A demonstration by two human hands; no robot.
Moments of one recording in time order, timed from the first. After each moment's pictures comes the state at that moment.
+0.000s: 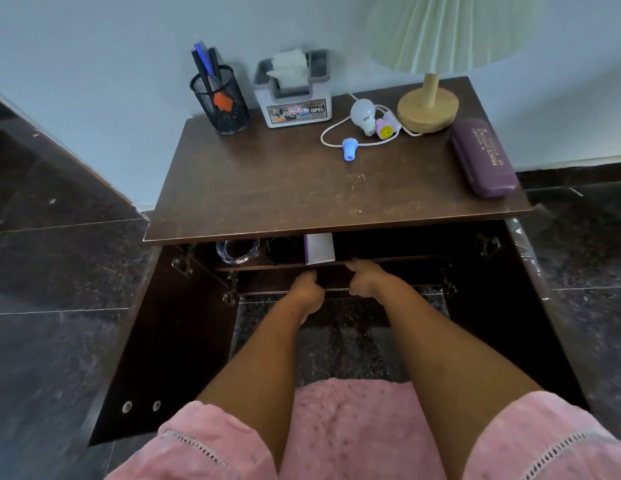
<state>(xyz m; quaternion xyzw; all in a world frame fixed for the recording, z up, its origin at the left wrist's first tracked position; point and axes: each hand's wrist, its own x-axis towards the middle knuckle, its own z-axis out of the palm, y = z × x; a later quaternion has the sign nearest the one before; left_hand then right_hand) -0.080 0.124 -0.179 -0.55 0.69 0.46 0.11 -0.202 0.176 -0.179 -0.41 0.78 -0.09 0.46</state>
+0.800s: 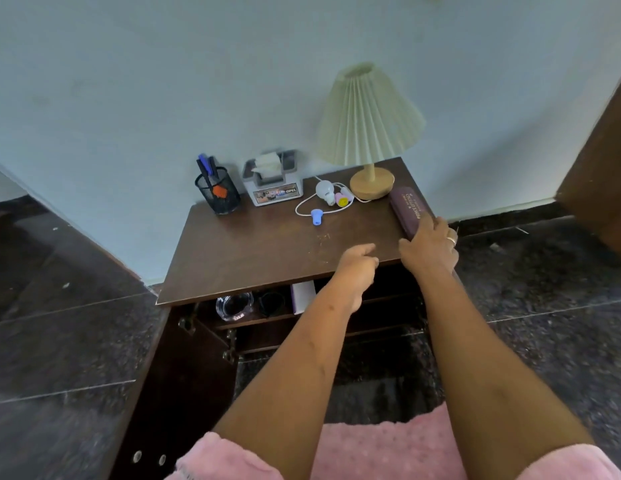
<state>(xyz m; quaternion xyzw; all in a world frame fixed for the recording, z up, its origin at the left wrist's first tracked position) -0.186 0.211 -0.020 -0.45 0.63 0.63 -0.07 -0.297 0.262 -0.057 -0.18 0.93 -0.30 0.12</state>
